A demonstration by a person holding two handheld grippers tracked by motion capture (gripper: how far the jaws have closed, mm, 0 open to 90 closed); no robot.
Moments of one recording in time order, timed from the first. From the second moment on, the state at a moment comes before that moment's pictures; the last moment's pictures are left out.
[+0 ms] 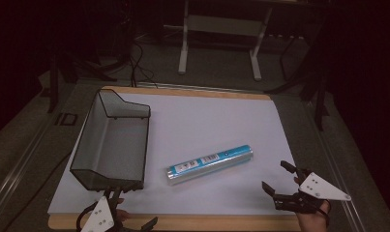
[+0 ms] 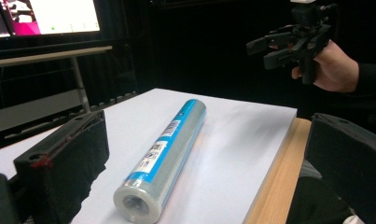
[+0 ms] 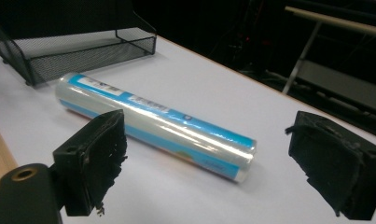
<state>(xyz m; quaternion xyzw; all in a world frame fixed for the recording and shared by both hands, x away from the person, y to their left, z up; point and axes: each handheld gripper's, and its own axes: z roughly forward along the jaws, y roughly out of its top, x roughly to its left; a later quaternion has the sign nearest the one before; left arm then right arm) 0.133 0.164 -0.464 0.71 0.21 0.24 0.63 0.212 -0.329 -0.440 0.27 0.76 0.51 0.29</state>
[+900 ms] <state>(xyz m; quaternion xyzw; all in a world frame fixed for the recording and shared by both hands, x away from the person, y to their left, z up) 0.133 0.159 -0.465 0.71 0.20 0.24 0.63 0.249 -0.271 -0.468 0.17 0.90 0.40 0.09</state>
